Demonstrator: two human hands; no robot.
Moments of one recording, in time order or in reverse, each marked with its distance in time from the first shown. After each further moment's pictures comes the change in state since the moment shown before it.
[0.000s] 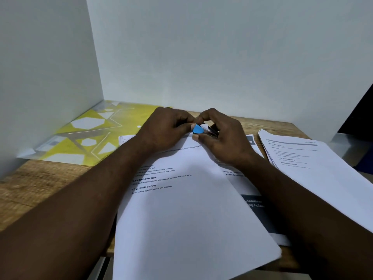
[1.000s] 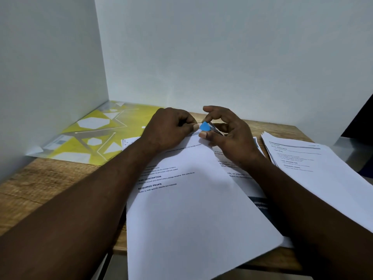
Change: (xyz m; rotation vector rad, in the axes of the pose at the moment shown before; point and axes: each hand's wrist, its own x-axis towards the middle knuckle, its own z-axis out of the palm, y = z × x) left_hand 0.003 -0.001 0.002 0.053 0.084 -0.084; right_hand 0.001 0.001 -0.003 0.420 0.017 0.101
